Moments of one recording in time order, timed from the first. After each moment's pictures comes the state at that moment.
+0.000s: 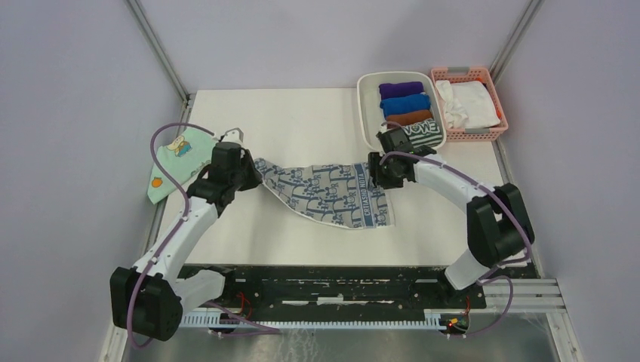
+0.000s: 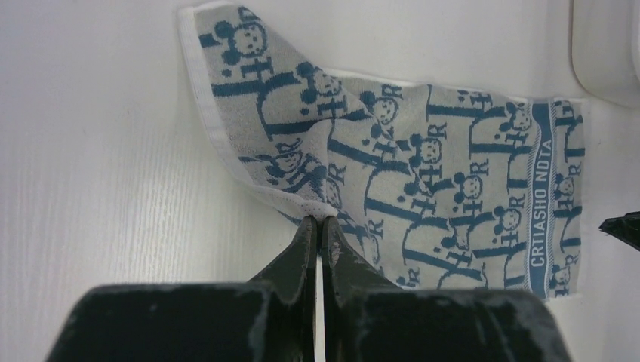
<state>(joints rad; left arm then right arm) -0.25 1.10 0.84 -0.41 -0.07 -0.45 0.44 1.65 1.11 -0.53 -0.04 0.39</state>
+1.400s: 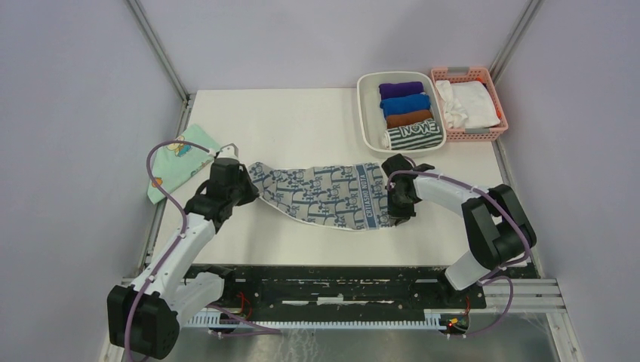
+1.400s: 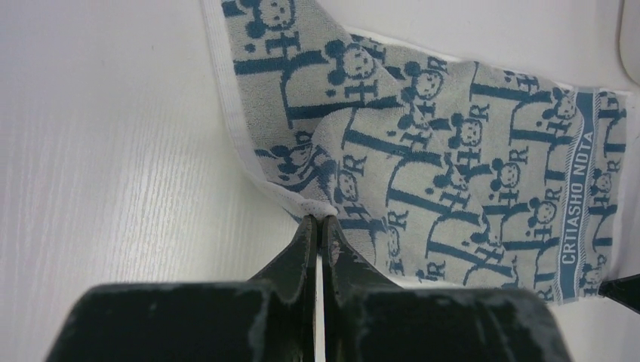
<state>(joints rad) -0.25 0.97 0.67 -0.43 -0.09 -0.51 0.45 1.59 0.88 -0.70 0.03 0.51</state>
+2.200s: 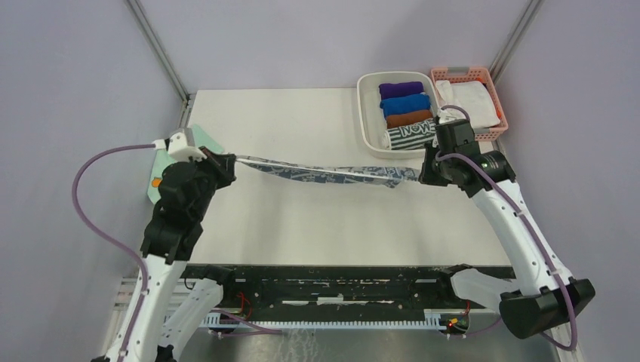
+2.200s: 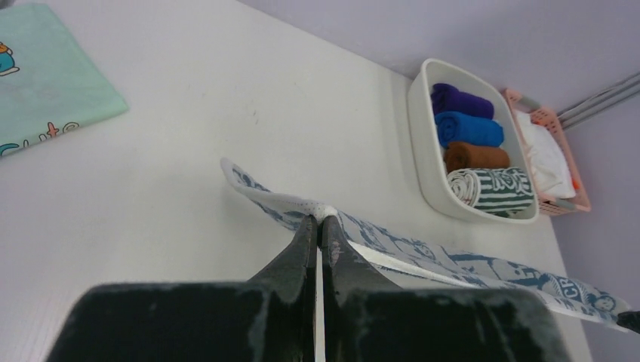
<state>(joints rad) -0.25 0.70 0.93 -0.46 -0.18 -0.51 0.30 1.15 1.26 -1.01 0.11 0.37</state>
